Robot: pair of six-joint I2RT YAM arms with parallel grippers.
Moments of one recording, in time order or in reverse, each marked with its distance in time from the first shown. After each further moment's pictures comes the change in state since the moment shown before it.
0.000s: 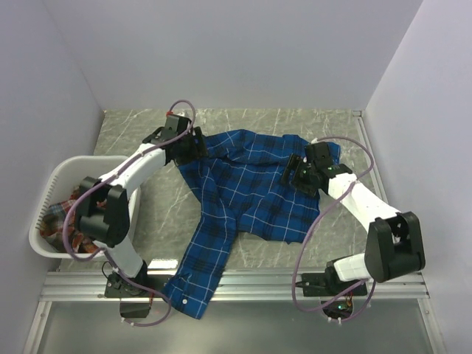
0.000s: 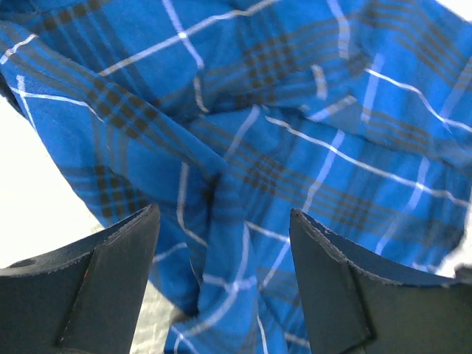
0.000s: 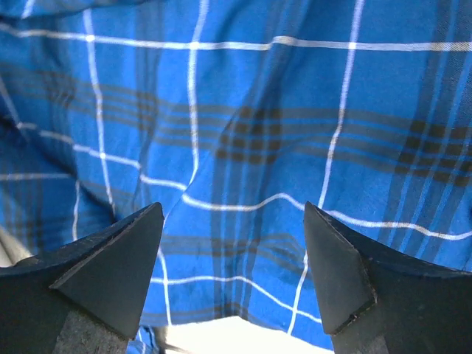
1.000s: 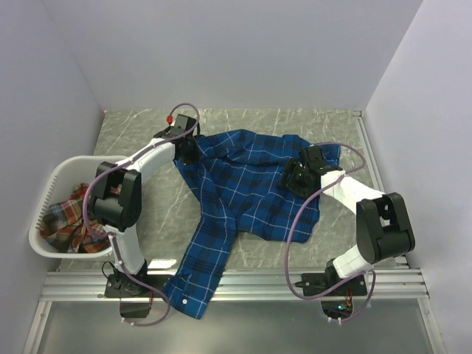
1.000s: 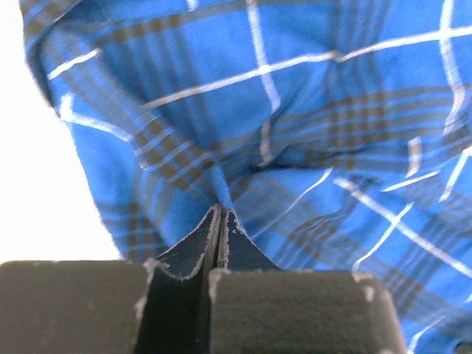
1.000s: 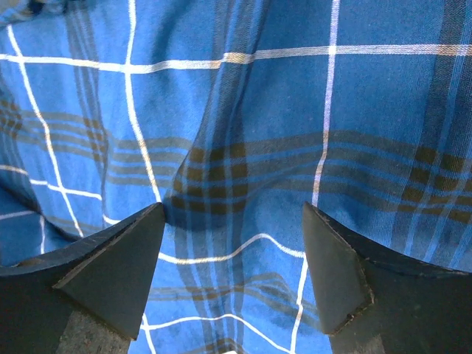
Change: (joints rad) left arm -0.010 0.198 0.098 -0.030 -0.171 -0.111; right arm -0.011 0.153 -0.035 0.101 0.019 0.056
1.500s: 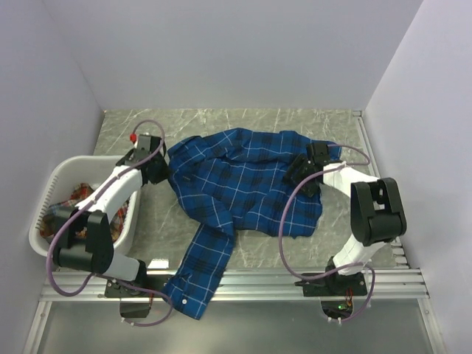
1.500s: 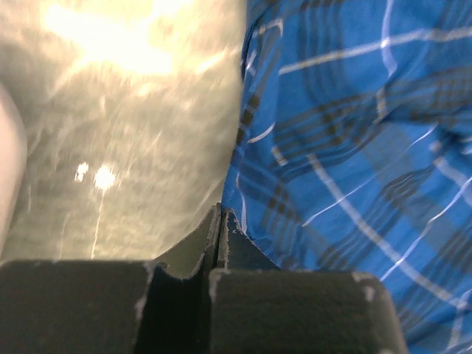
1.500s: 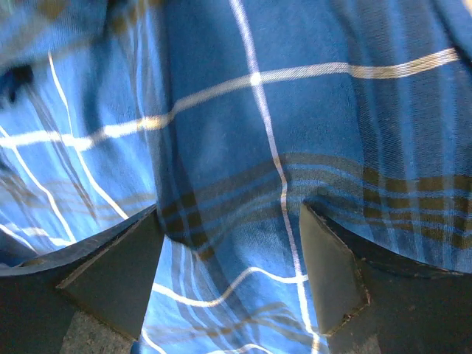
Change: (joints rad) left arm 0.166 -0.417 -0.376 0.007 -0.005 0.054; right arm -0.097 0.131 0.036 0.045 -0.027 0.110
